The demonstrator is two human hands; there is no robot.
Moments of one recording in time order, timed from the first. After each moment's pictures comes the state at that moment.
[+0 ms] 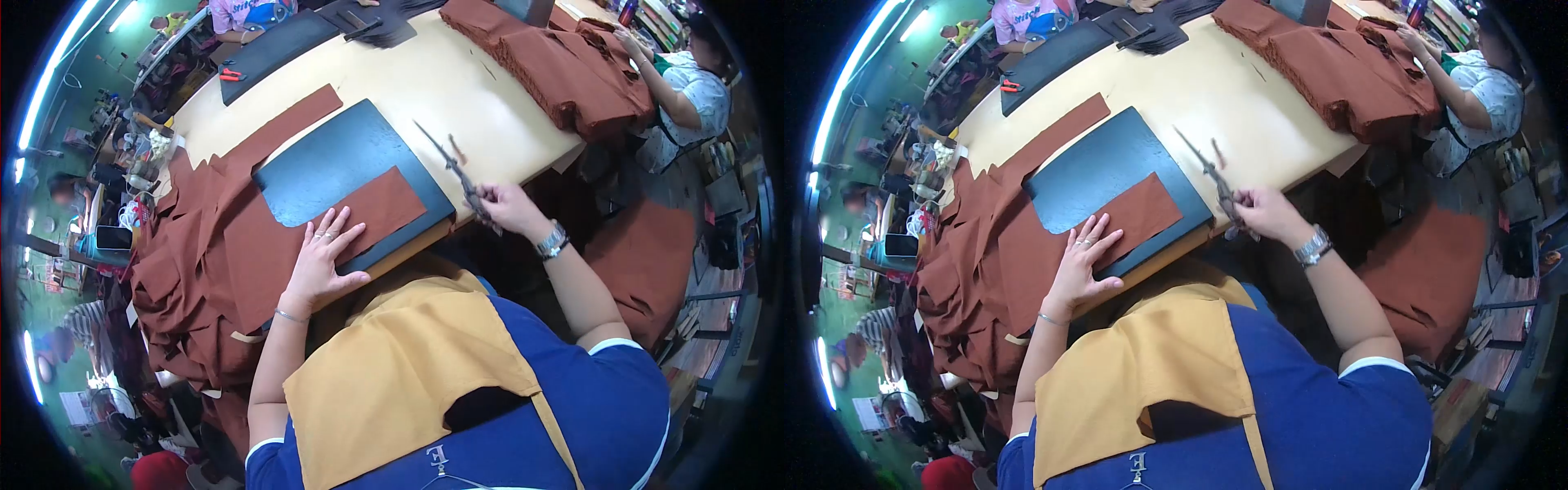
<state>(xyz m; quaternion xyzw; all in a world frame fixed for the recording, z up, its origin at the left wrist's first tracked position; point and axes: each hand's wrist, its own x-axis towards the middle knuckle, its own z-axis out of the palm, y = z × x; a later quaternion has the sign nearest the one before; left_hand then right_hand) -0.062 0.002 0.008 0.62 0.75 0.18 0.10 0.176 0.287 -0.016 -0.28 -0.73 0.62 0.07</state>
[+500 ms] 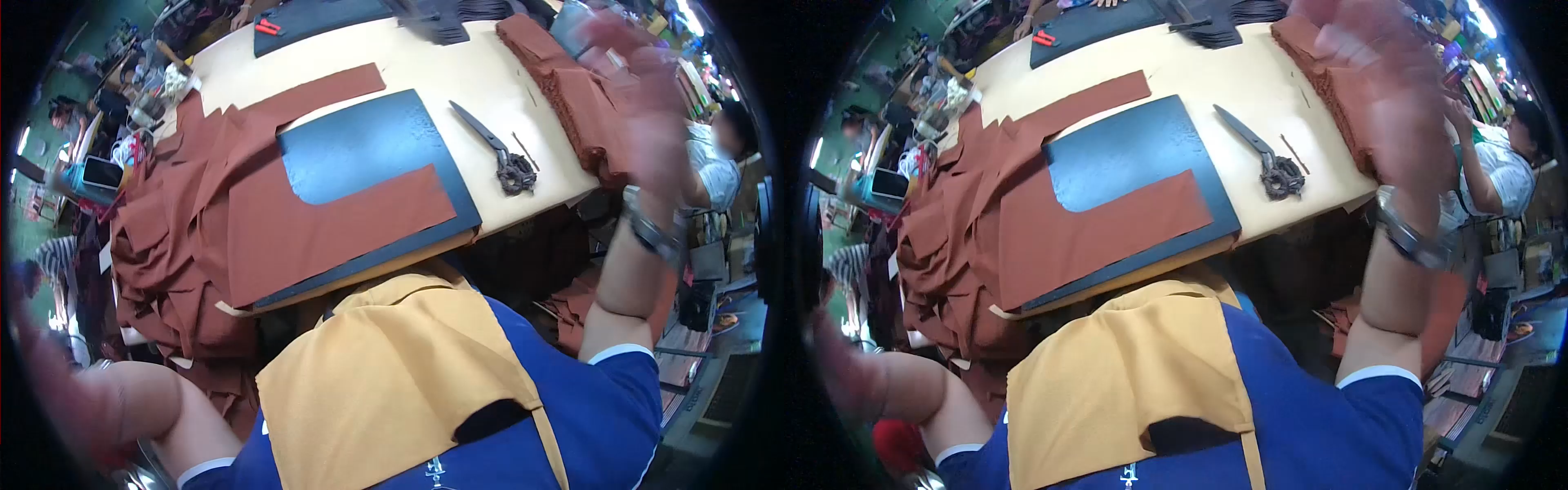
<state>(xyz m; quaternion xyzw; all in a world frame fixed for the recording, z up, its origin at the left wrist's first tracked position) -0.062 -0.109 0.269 0.63 0.67 0.36 -0.16 0.109 0.285 0.226 -0.04 -0.90 0.31 0.31</state>
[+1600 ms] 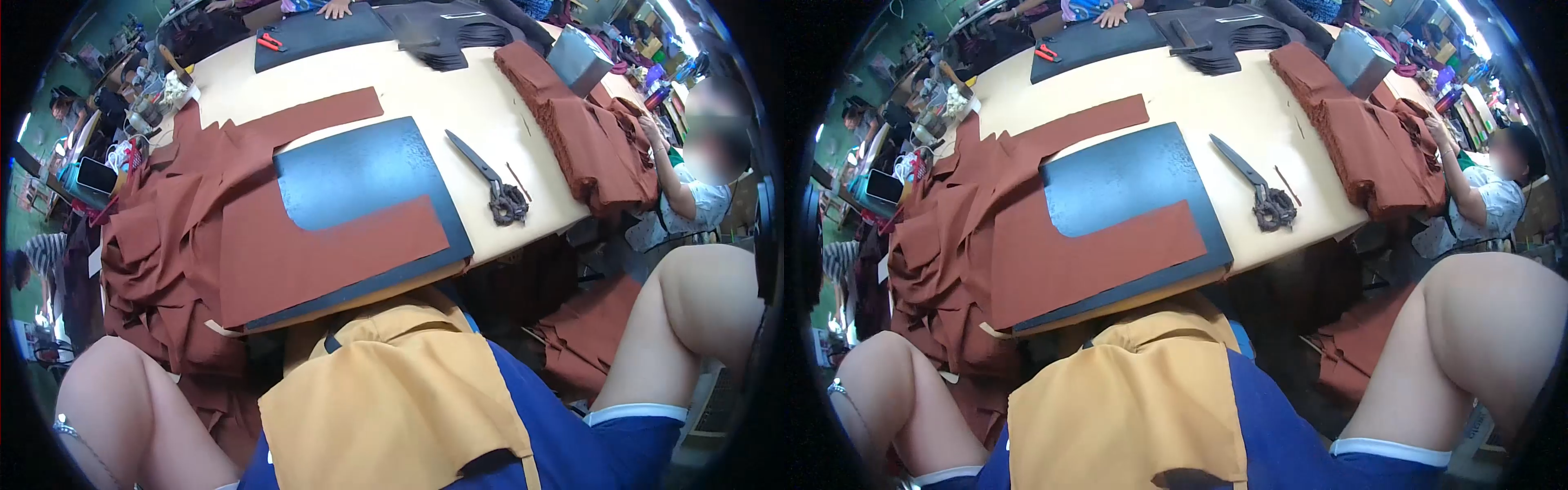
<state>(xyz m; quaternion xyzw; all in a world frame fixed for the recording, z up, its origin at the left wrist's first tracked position) -0.049 -0.071 0.268 0.73 0.61 0.24 -0.20 0.130 0.153 0.303 0.37 -0.92 -0.08 0.07</state>
